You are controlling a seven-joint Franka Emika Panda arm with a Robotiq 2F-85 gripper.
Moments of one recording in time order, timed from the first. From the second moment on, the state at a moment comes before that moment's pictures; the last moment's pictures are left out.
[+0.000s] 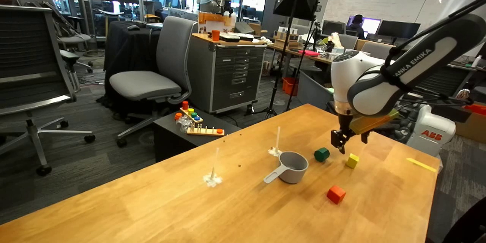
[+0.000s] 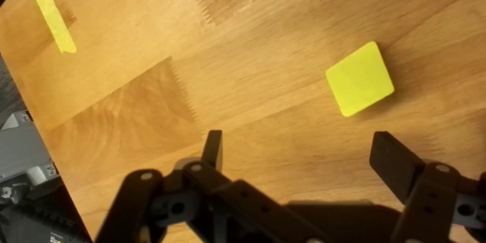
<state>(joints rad) 0.13 0.75 -0.29 -1.86 -0.30 2.36 0.52</state>
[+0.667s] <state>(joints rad) 0.23 0.75 -0.30 -1.93 -0.40 2.42 0.58</state>
